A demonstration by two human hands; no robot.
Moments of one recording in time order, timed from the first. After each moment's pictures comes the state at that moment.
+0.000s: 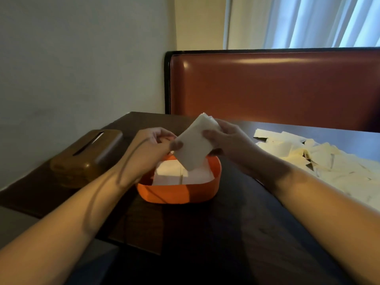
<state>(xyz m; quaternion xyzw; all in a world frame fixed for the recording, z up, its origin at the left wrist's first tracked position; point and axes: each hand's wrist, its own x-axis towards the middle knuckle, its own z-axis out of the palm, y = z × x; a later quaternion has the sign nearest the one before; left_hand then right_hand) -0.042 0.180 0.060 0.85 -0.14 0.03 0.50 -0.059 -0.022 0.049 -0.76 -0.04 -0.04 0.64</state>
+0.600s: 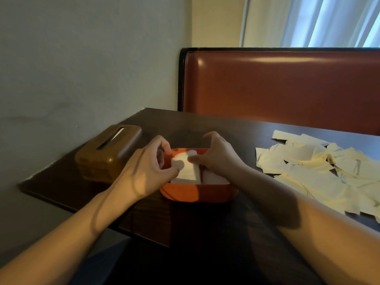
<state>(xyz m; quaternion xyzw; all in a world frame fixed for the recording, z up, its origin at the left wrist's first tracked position) -0.054 0.239 0.032 0.91 -0.21 0.09 0.36 -0.040 0.045 0.027 -0.90 0.04 -0.05 0.44</state>
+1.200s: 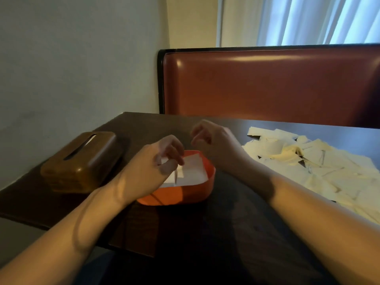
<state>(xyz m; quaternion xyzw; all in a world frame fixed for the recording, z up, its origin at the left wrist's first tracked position) -0.061 0.184 0.049 0.86 -0.35 0.04 0.37 -0.065 -0.016 0.045 -0.90 -0.13 -0.19 0.38</state>
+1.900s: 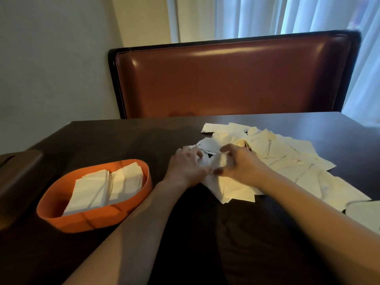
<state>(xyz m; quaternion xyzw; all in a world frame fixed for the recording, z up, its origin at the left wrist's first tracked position) -0.019 -0.040 -0.022 0.94 -0.27 -0.01 0.22 -0.104 -0.191 -0.014 -0.96 0.12 -0.07 0.25</state>
